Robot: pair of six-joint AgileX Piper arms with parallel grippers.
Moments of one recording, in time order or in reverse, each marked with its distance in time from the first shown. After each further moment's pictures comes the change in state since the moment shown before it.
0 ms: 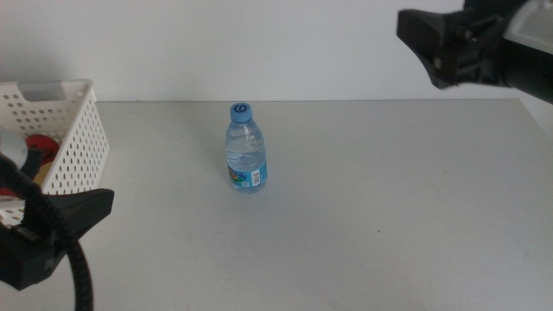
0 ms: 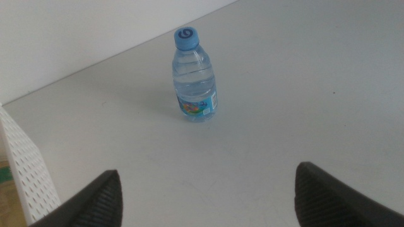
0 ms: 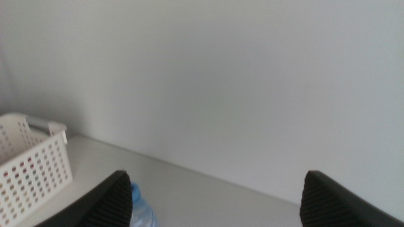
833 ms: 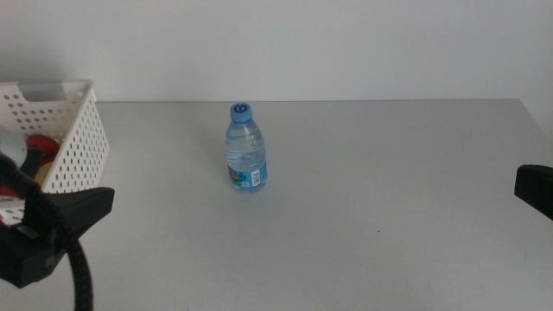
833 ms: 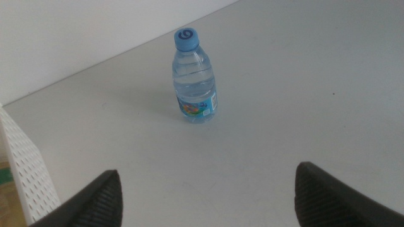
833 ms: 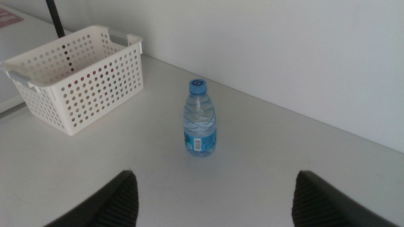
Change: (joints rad) left arm 0.000 0.000 0.000 0.000 -0.002 0.000; right arm 0.065 -0.519 0.150 0.559 0.559 -0.584
